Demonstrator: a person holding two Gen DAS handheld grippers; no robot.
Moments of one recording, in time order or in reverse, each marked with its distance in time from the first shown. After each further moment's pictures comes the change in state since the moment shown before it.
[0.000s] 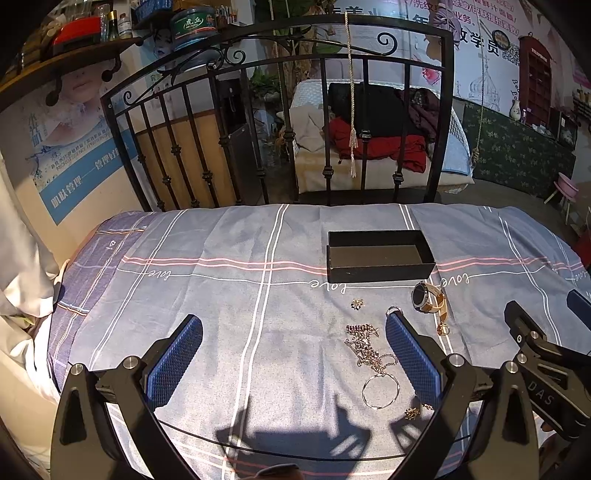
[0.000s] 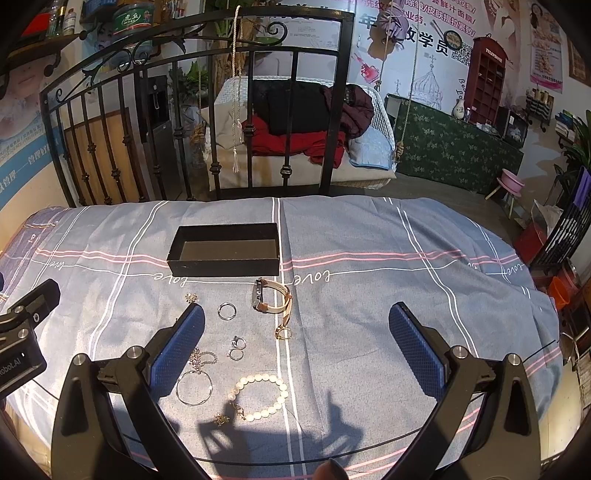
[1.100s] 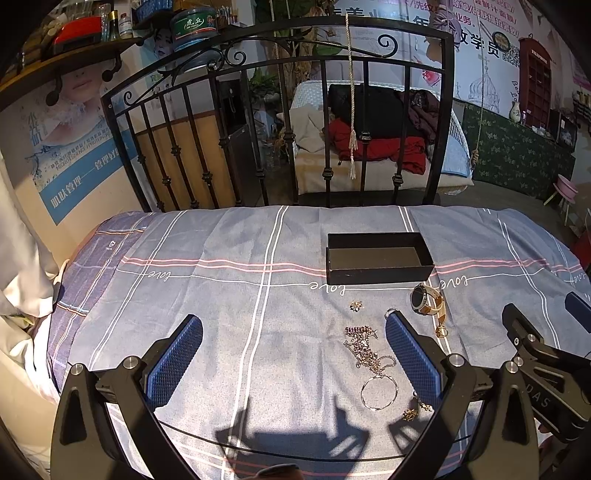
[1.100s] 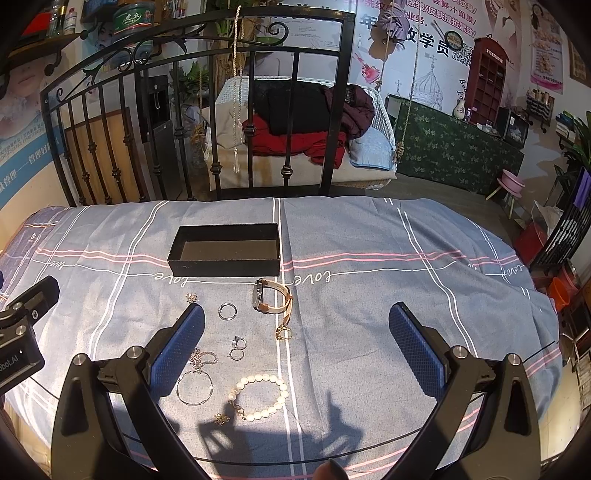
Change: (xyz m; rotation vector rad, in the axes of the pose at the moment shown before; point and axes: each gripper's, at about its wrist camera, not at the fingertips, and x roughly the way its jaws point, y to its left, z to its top) left arm 0.000 0.001 0.001 -0.006 -0.004 -0.006; right arm 0.001 0.000 -0.004 -0.001 0.000 -0.003
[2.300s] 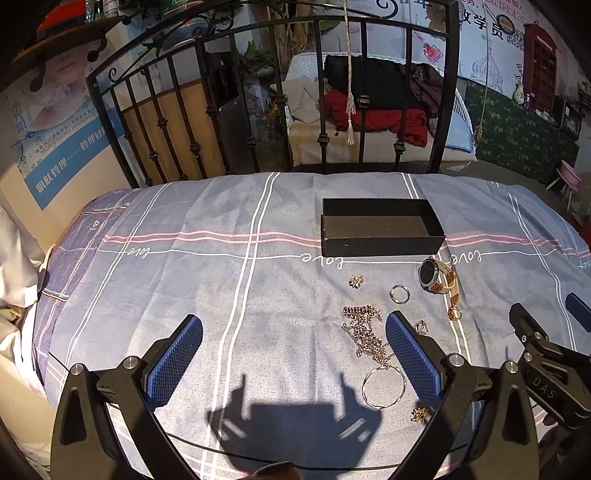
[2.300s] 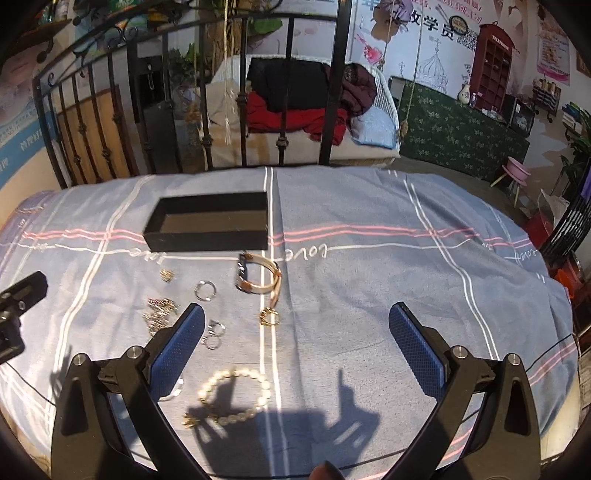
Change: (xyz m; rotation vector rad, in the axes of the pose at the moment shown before) left arm 0.061 -0.016 -0.016 0.010 0.109 -0.008; right arm 0.059 -0.018 -0.019 -0.004 0.082 0.012
